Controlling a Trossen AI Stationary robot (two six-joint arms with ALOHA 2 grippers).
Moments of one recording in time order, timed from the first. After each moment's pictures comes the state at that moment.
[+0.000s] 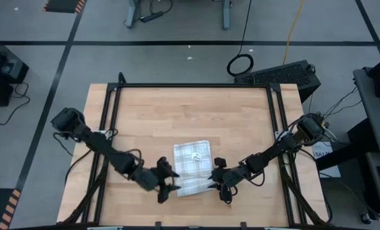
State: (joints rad) left arm -0.58 1.57 0.90 0.04 -0.37 -0.67; right arm 0.52 1.78 0.71 0.34 0.18 0.44
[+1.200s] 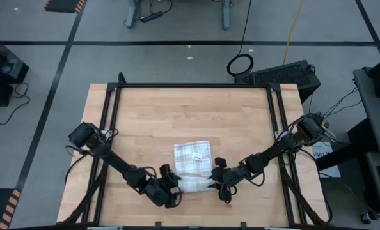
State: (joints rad) left arm -0.63 1.88 0.98 0.01 -0.50 -0.70; right arm 0.52 1.78 0.71 0.34 0.18 0.49
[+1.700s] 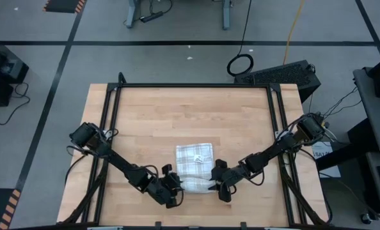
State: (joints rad) left arm -0.61 1.89 0.97 0.07 -0.45 -0.65; right arm 0.51 1.78 0.71 0.35 0.10 0.60
